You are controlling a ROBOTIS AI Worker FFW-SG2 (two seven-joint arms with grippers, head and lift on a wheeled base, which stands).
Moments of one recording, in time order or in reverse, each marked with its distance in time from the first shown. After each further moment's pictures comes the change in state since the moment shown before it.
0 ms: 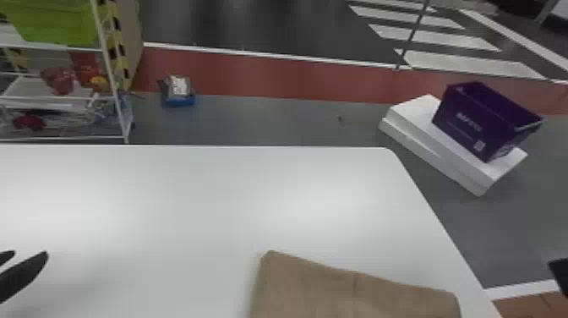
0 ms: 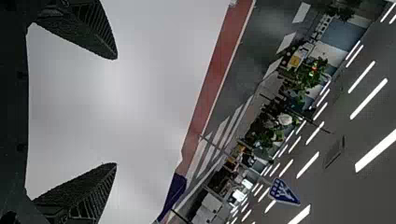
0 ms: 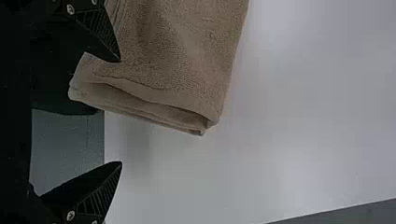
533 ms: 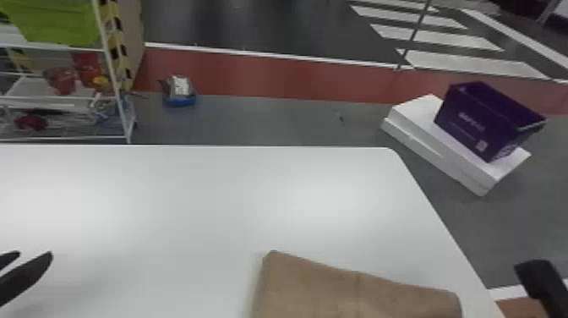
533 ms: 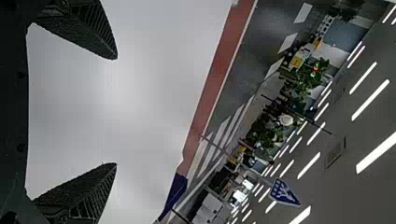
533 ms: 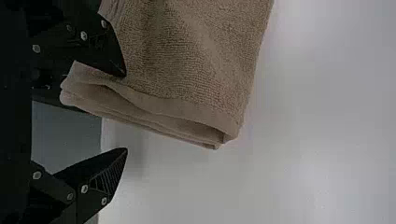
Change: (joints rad) left arm -0.001 -0.001 -0.001 0.006 -0.001 0.000 0.000; right arm -0.047 -0.007 0.124 0.086 0.087 0.000 0.000
